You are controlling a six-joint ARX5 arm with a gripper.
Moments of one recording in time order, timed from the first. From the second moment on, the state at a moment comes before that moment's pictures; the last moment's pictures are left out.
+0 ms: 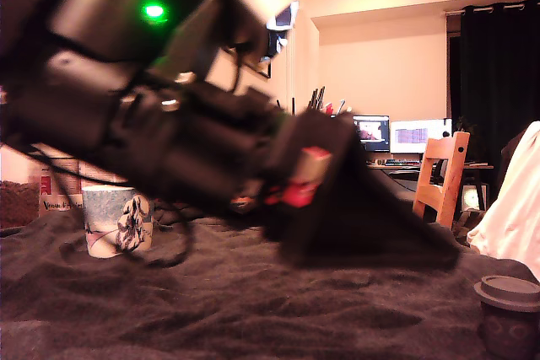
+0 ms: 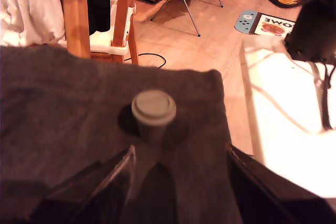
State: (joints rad) arm -1.02 1.67 0.55 0.67 0.45 0.07
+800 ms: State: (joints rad) arm -1.05 1.79 0.75 0.53 0.44 0.07
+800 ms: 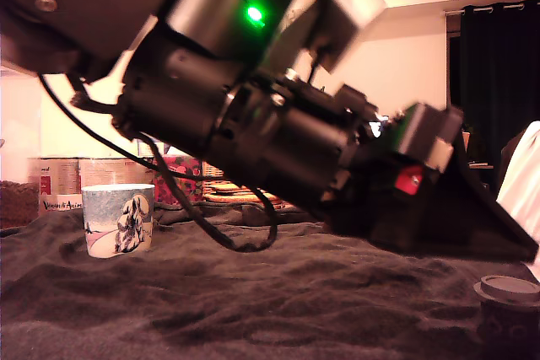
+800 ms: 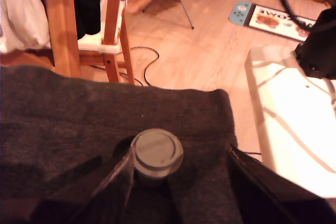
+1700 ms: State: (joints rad) arm -1.06 1.92 0.99 0.24 0.42 0.07
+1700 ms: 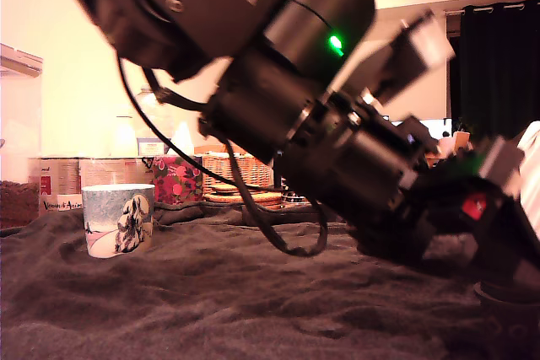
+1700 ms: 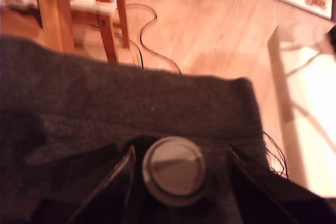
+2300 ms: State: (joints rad) arm -1.07 1.92 1.00 0.18 0.39 0.08
